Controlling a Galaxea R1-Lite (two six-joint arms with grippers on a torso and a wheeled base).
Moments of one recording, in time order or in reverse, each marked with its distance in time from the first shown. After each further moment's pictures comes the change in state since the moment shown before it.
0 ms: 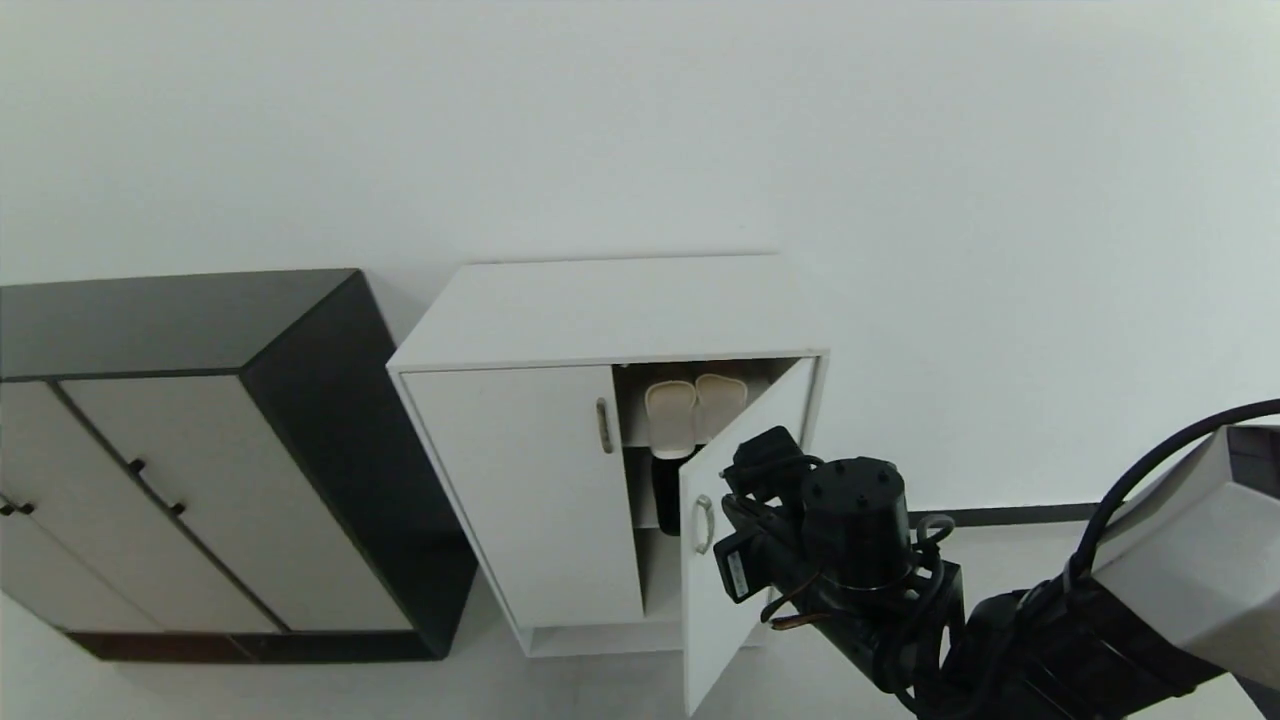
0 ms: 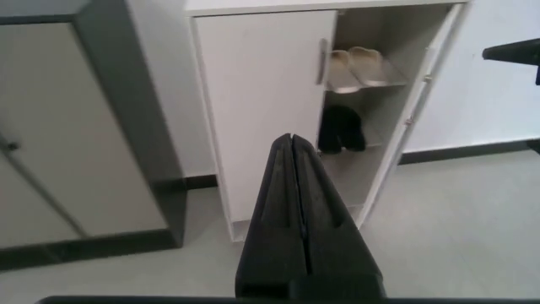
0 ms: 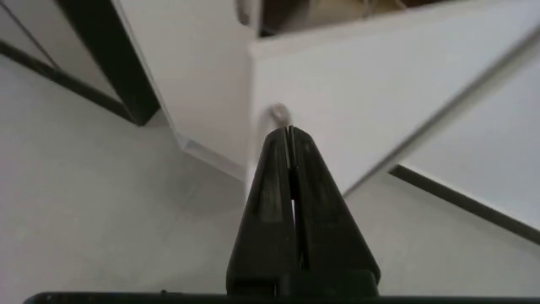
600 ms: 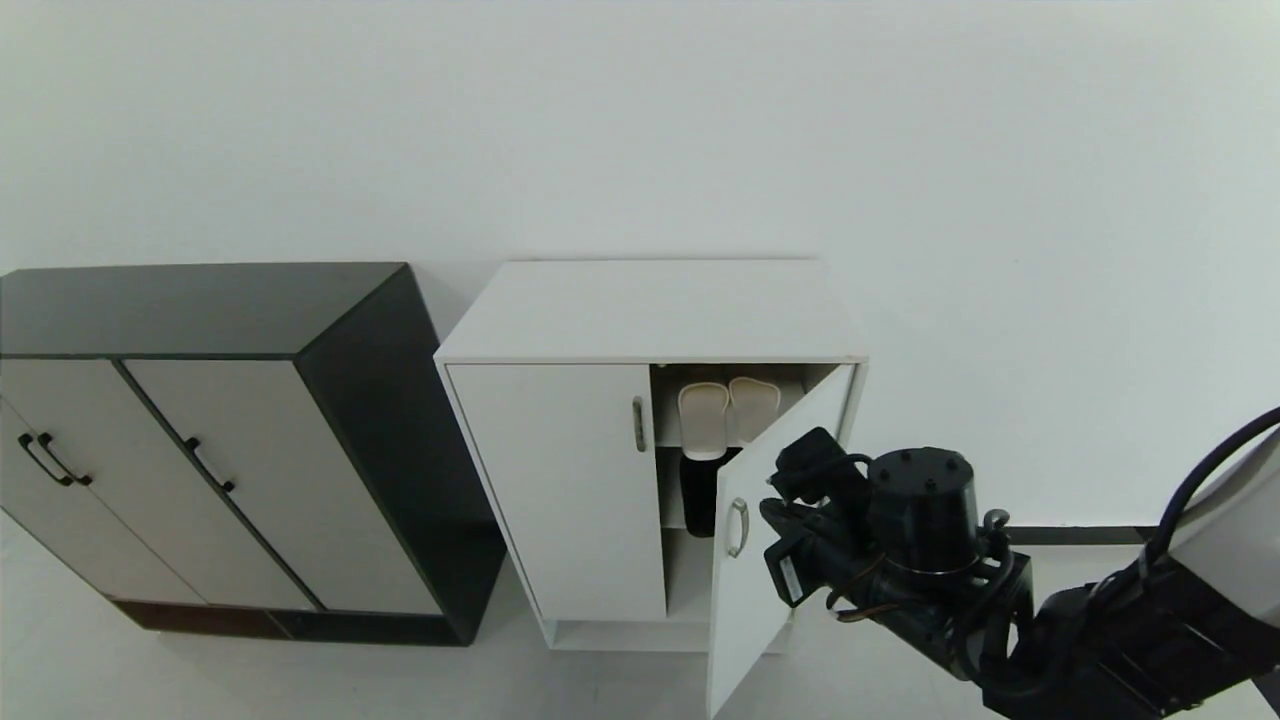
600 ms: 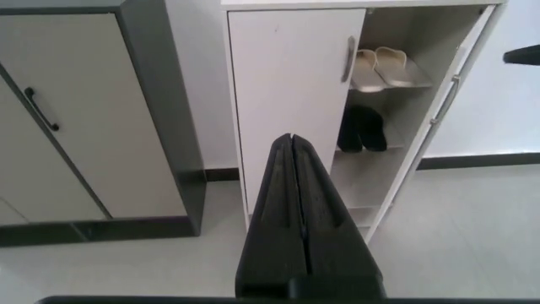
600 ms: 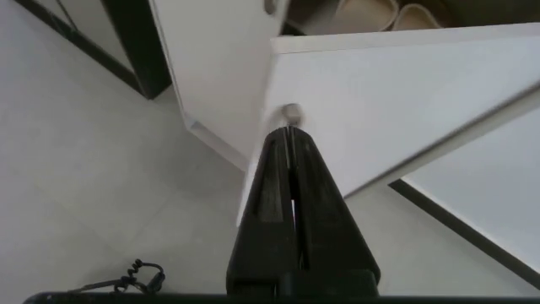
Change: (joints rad) left arm 0.000 0.000 0.000 0.000 -0.001 0.002; right arm -0.098 -0.078 0.113 0.002 0.146 -0.107
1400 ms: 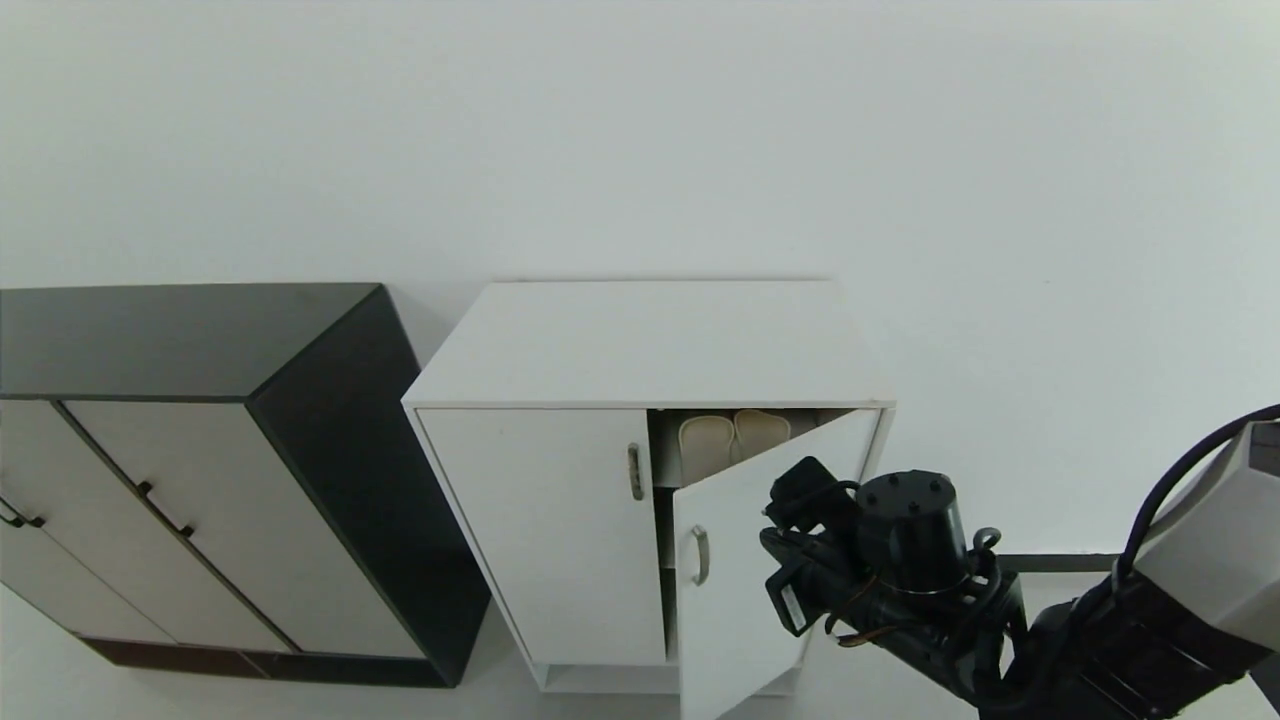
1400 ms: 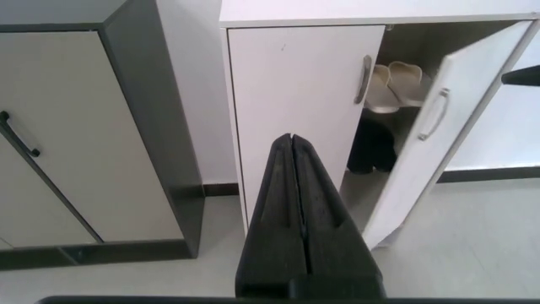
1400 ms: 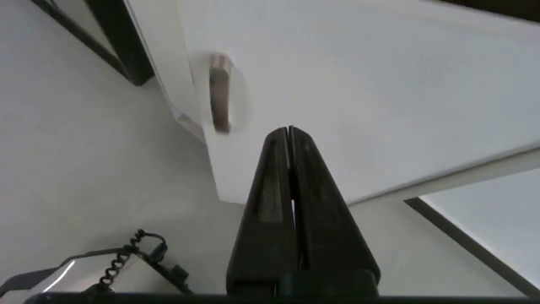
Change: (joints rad) left arm -0.001 0.000 0.000 0.000 0.001 -0.002; right arm -0.010 0.044 0.029 0.004 0.024 -0.006
